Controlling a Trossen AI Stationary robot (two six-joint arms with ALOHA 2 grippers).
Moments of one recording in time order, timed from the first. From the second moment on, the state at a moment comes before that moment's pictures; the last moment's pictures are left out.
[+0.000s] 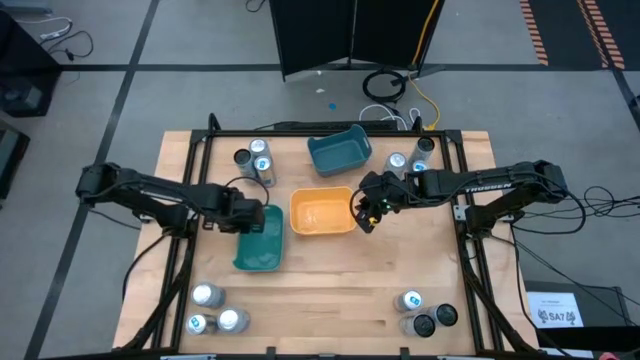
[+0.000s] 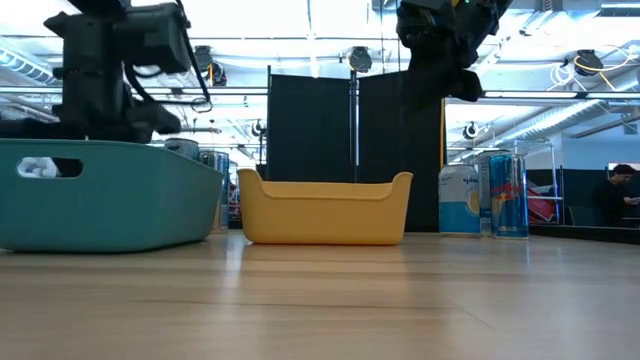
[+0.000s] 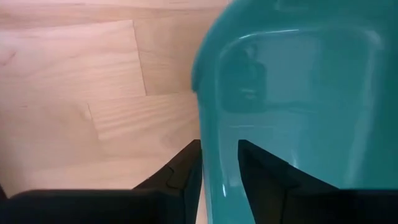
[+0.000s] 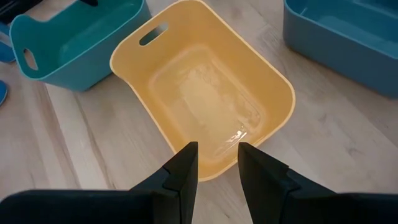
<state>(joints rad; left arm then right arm) -0.02 1.21 0.68 -0.90 0.05 -1.51 0.01 1.37 1.08 -0.60 0.18 0.61</state>
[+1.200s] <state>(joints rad) -0.02 0.69 0.68 -0.81 -0.10 -0.52 -0.17 1.86 1.64 -0.77 0.02 0.12</state>
